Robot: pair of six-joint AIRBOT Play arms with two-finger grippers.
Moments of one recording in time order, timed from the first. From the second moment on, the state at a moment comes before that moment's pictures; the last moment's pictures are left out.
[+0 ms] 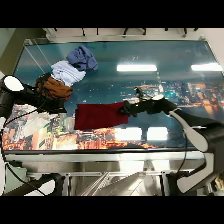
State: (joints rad) left arm 0.02 -1.27 1.26 1.15 -1.49 -1.44; right arm 0.18 -1.71 1.10 -0.27 1.07 1.09
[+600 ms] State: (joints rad) left arm 0.02 -1.27 1.26 1.15 -1.47 -1.41; right arm -0.50 -0.96 0.68 -0.30 1.06 1.09
